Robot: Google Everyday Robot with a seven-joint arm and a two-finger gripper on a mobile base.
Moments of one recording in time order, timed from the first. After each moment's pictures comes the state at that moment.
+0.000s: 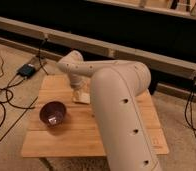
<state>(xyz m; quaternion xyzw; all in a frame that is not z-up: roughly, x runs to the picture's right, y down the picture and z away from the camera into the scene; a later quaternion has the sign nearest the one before) -0.096 0.041 0.905 -0.31 0.11 0.16 0.93</state>
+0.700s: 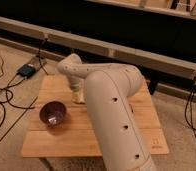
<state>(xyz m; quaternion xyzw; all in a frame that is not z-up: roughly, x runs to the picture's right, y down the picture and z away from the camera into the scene) -0.096 0.048 0.932 -0.33 0.12 0.15 0.93</state>
